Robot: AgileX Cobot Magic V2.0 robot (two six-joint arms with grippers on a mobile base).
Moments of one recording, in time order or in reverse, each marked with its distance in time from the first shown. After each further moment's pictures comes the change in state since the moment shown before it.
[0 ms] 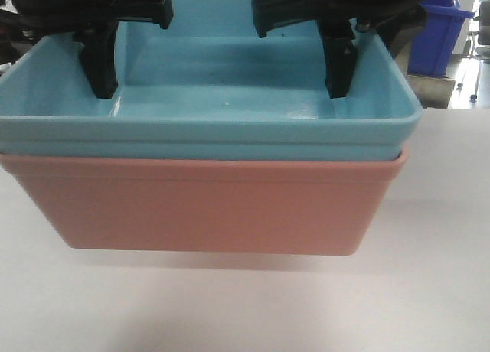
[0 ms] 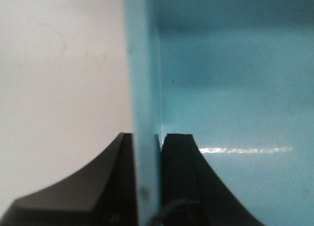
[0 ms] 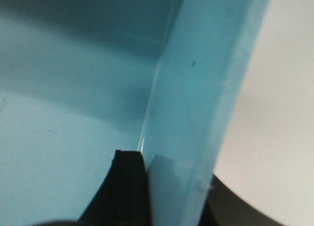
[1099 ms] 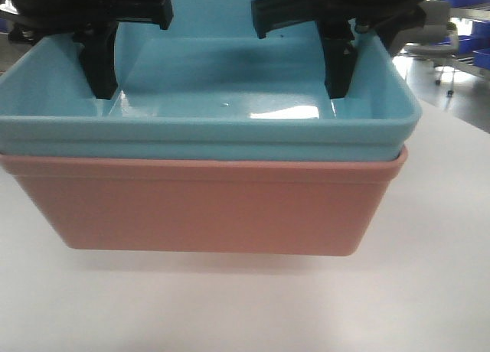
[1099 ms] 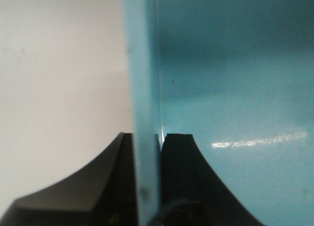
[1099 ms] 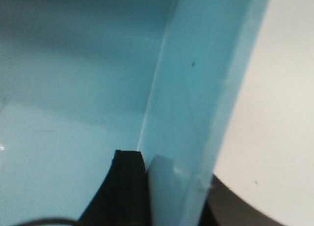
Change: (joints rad) left arm 0.000 0.001 0.000 0.000 0.001 0.000; right arm 0.000 0.002 0.000 0.000 -0.002 0.000
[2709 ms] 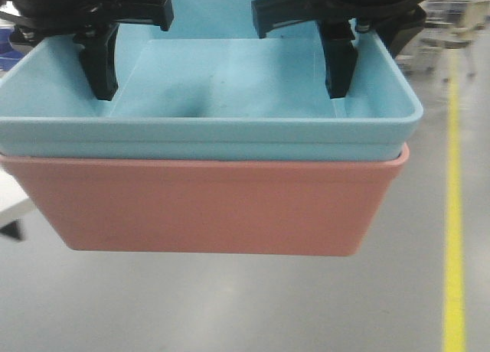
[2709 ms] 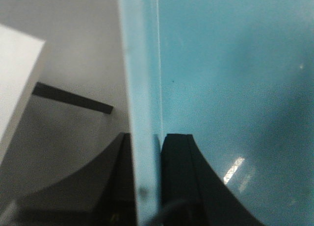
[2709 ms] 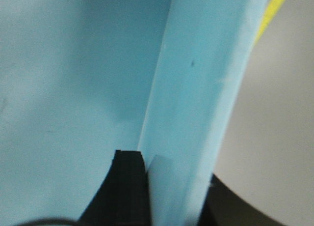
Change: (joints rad) left arm 0.000 0.002 0.000 0.000 0.000 -0.001; right arm 0.000 0.000 0.000 -0.002 0.000 0.000
